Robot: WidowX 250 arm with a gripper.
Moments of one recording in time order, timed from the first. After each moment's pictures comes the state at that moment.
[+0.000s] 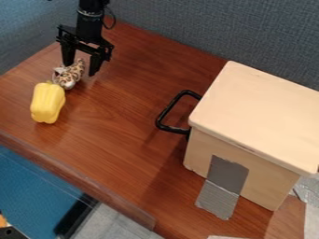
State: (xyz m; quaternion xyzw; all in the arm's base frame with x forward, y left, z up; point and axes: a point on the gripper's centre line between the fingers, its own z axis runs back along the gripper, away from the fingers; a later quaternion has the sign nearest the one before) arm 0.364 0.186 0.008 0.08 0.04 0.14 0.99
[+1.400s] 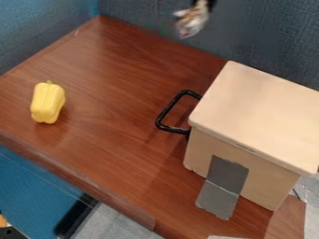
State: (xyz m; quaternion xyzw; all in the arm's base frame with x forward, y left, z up) arm 0.454 -0.003 0.159 0.03 -0.15 0.06 0.99
